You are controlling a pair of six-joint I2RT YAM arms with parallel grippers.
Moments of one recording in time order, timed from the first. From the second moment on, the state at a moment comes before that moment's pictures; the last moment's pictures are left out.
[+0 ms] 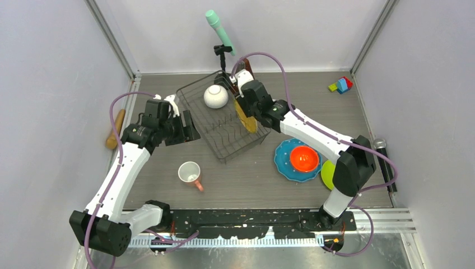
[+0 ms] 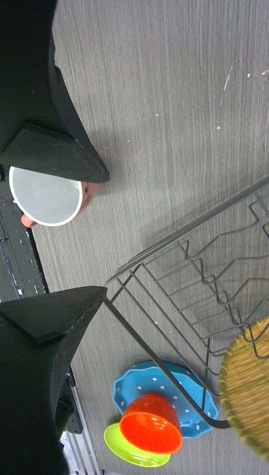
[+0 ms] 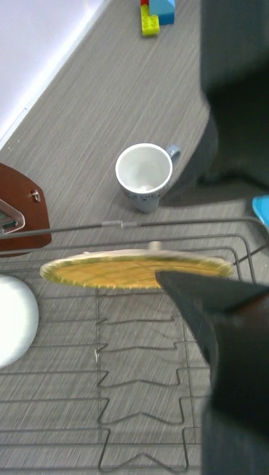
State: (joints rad) left arm -0.26 1.09 1.12 -0.85 0.17 -0.43; right arm 0.75 1.69 1.50 -0.38 0.42 -0.08
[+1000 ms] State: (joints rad) left arm -0.40 1.17 1.12 -0.71 0.27 -0.52; right arm 0.27 1.15 1.11 -0.63 0.08 0.44
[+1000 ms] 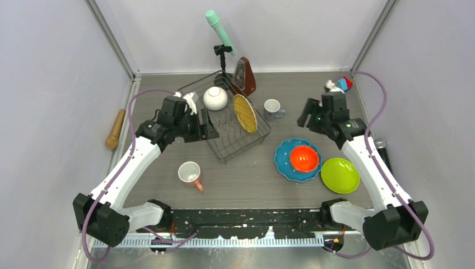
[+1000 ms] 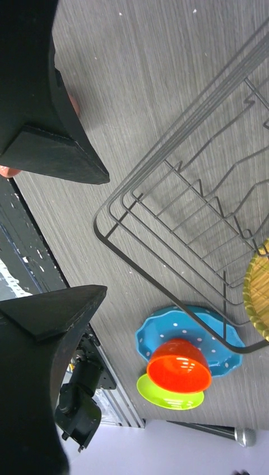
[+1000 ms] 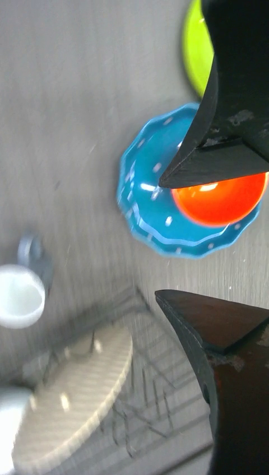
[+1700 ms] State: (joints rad) left arm -0.41 1.17 1.12 -0.65 0.25 -0.53; right arm 0.16 0.97 0.72 -0.84 0.21 0.87
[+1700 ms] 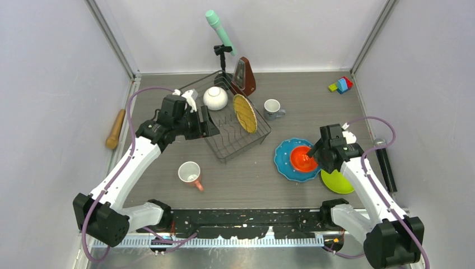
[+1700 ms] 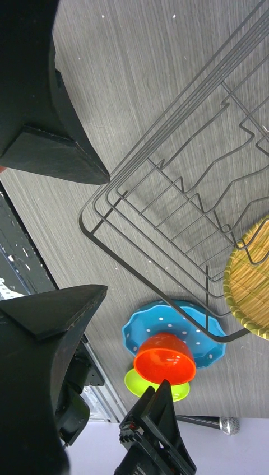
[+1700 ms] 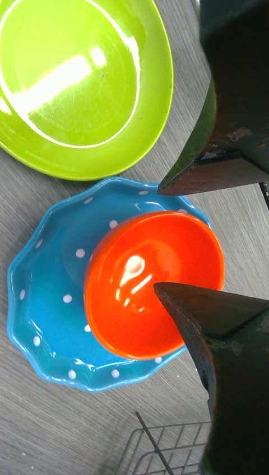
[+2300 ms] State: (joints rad) left arm -0.41 1.19 1.12 -0.64 0.24 -0.53; right arm 0.16 0.93 0.60 -0.74 0.17 0.94
